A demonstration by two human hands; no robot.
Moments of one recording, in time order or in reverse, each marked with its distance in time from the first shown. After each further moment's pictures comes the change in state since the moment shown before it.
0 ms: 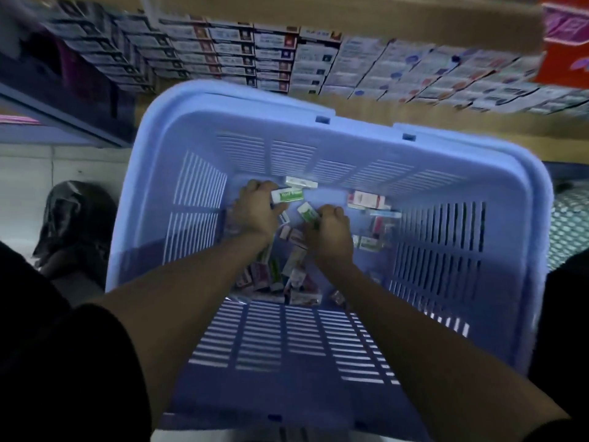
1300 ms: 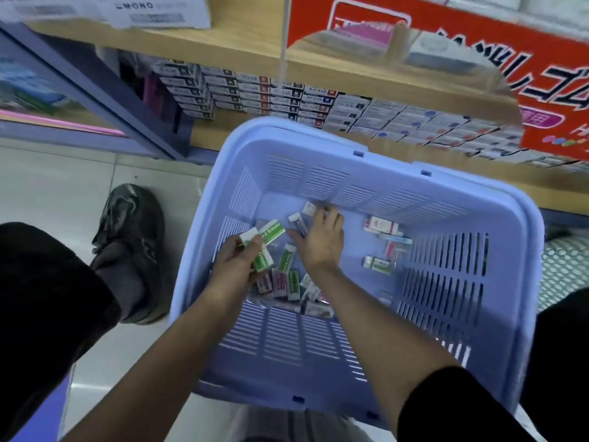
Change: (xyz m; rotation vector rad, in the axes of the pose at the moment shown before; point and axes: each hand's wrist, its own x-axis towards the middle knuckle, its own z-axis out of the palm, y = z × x) left_hand -0.118 -0.002 -0.091 -1.271 0.012 -0.577; right_hand 0.004 -0.048 0.023 -0.210 0.067 -0.123
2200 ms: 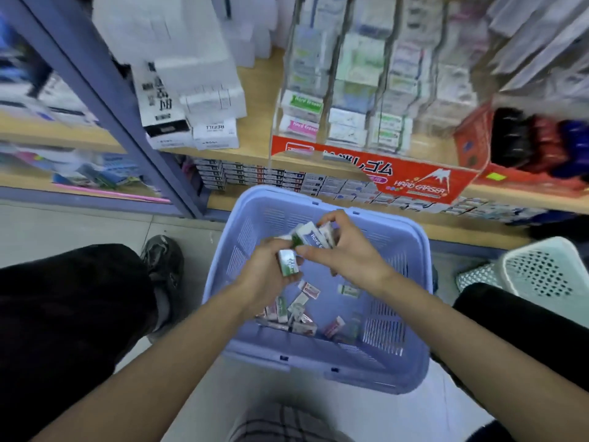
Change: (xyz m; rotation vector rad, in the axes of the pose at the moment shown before) left_hand -0.133 0.078 0.048 -0.090 -0.388 0.032; right_hand -0.120 -0.030 -0.271 0.762 -0.310 -0.170
